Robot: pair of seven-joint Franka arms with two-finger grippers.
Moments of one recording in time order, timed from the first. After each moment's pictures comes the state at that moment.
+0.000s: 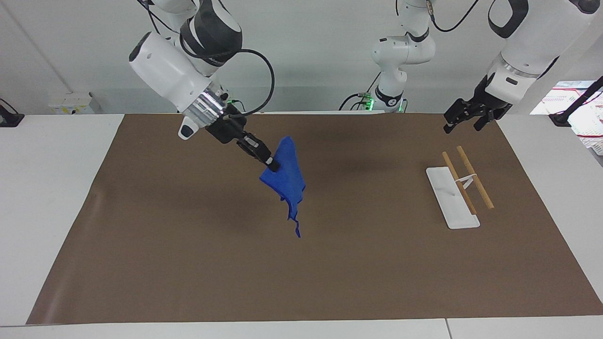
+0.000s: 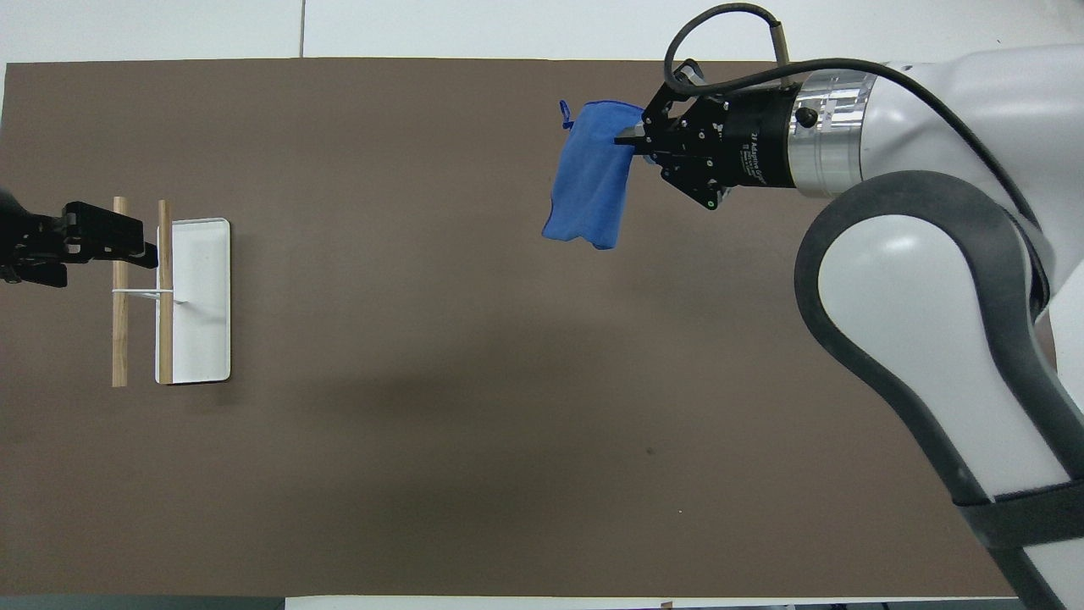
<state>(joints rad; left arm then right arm) -0.03 -0.03 -0.03 -1.63 -0.14 1.56 -0.16 0.11 0.15 0.22 -1.67 0.78 2.31 0.91</state>
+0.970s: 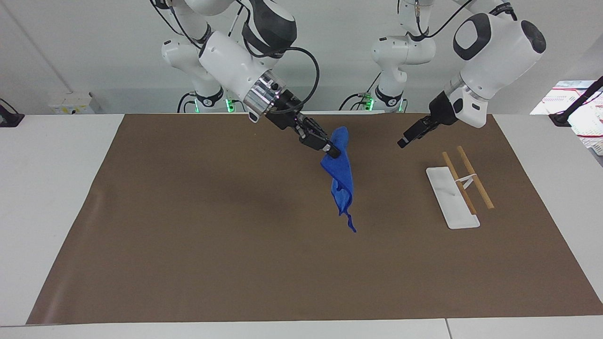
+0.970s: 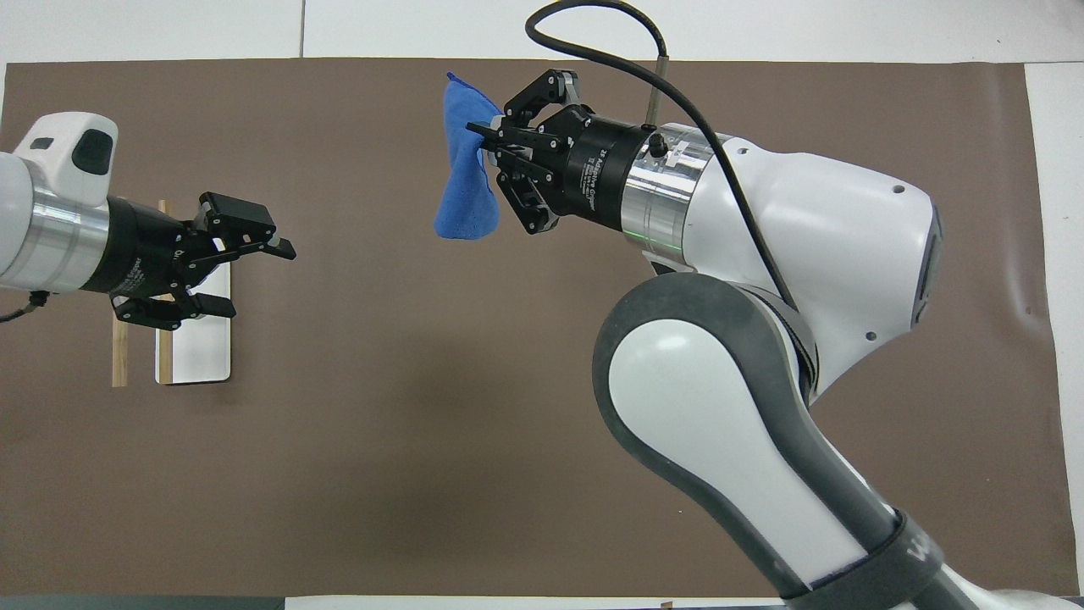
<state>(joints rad) -0.10 -0.06 -0.07 -1.85 -0.46 1.79 -0.67 0.36 0.18 0.23 -1.68 1.00 2.67 1.31</state>
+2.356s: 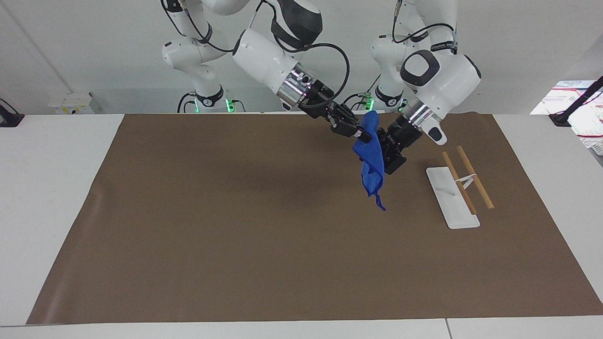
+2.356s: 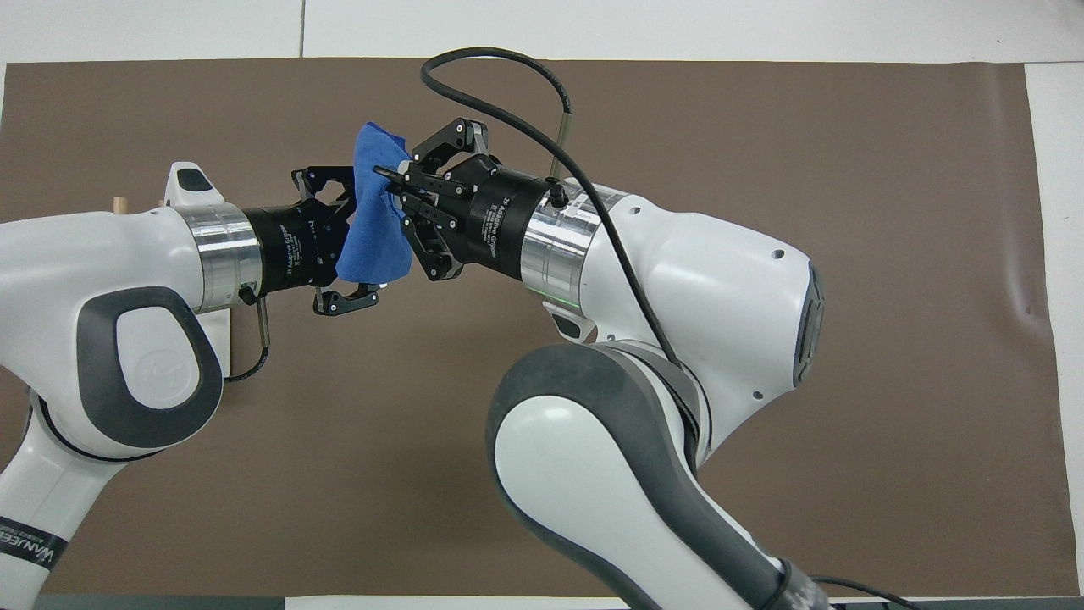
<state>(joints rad) -0.28 -0.05 -0.07 -2.09 -0.84 2.40 -1.27 0.48 0.22 0.23 -1.65 1.04 2.77 1.45</state>
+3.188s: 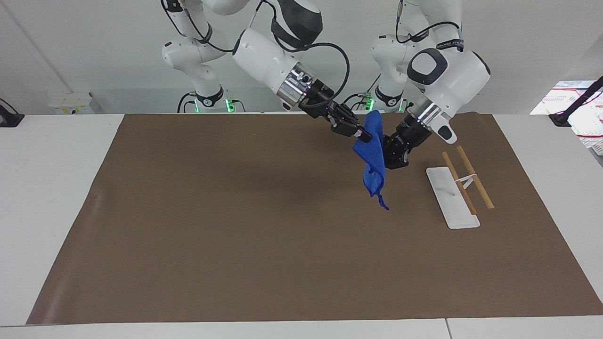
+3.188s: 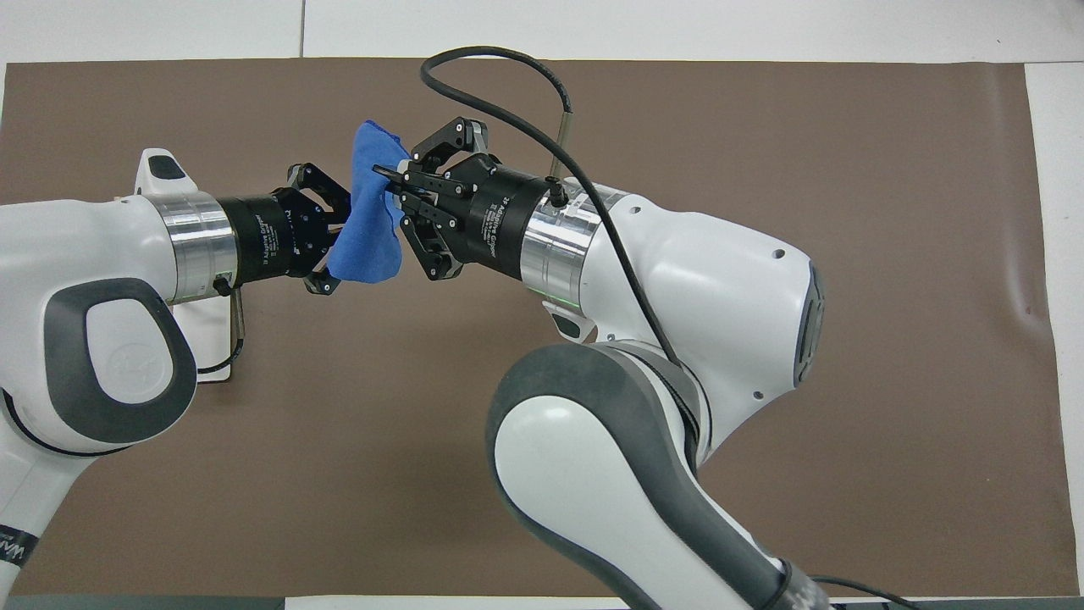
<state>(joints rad) -0.26 -0.06 -0.06 -2.06 -0.77 2.37 -1.27 0.48 0.22 0.23 -1.65 1.04 2.77 1.45</state>
